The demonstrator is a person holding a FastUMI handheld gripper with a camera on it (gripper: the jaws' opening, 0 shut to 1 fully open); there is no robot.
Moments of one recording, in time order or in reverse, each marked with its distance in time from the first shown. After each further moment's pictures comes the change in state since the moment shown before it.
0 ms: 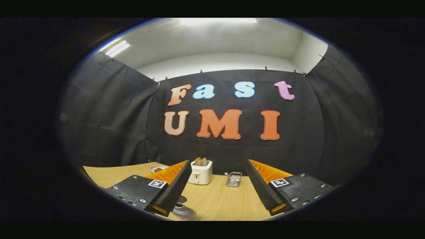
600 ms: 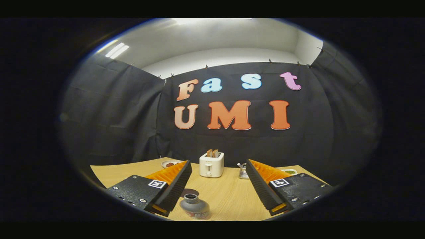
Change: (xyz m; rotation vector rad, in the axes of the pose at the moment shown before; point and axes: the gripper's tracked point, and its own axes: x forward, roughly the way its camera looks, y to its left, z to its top) arm -0.019 0.036 -0.052 0.053 0.073 0.114
